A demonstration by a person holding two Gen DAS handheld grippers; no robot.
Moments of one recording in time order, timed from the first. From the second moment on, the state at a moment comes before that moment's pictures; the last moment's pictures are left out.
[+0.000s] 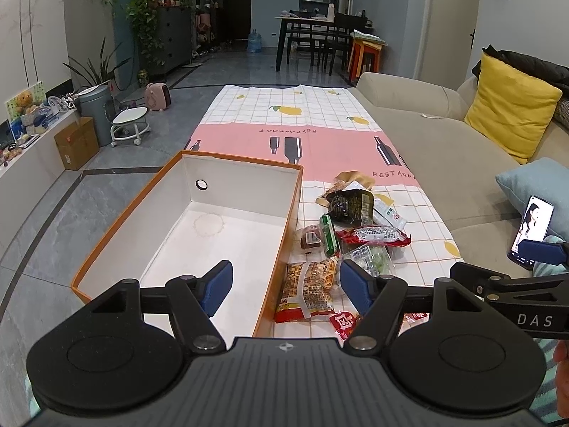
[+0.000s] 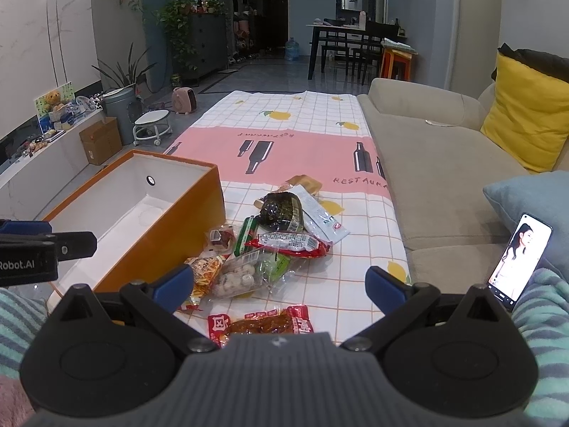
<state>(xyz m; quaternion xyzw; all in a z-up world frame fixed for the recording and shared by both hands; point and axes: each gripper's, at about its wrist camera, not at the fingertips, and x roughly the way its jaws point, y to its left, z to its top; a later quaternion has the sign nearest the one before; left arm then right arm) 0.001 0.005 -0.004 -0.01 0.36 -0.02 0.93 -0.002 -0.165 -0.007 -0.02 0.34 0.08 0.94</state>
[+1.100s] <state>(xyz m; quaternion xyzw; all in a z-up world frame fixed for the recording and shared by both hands) 0.000 0.003 -0.010 -0.01 0.36 -0.02 0.93 -0.004 -0.177 -0.013 -0.02 0.35 0.08 0.93</state>
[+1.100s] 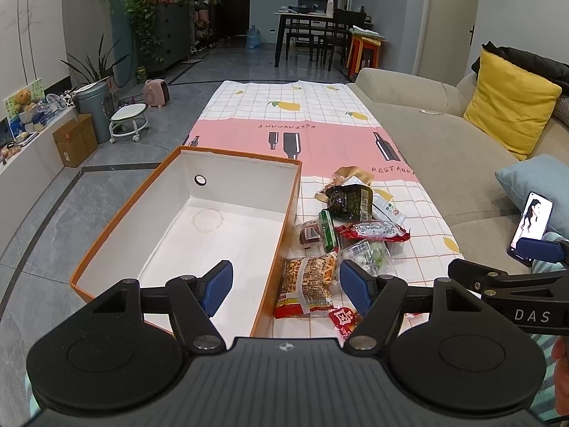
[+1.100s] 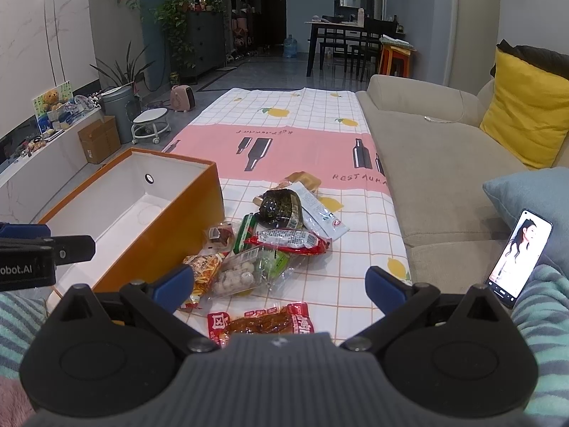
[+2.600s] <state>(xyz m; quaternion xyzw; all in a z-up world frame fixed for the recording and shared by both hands) 0.060 -0.050 -0.063 0.12 0.44 -0.15 0.88 0.052 -0.199 -0.070 0.03 0.44 0.09 0.89</state>
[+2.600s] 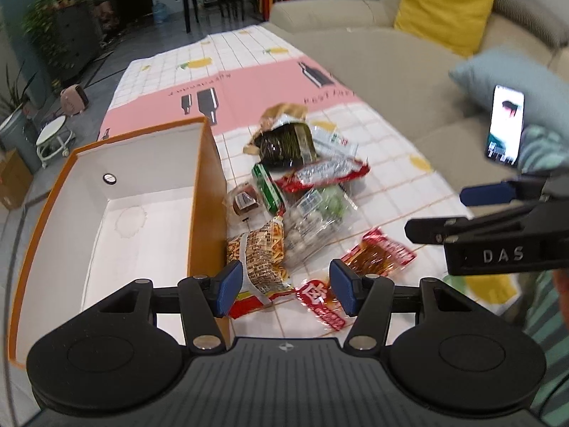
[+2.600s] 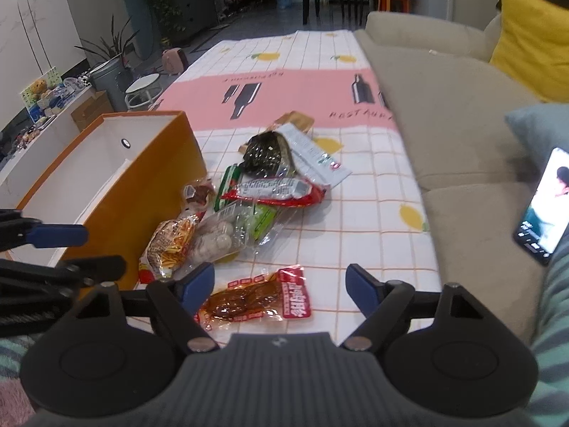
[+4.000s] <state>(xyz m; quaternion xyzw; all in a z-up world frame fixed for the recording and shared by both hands) 0.089 -0.093 -0.140 0.28 0.43 -0.07 0.86 0.139 -0.177 -0.144 0.13 0.48 0.20 0.84</state>
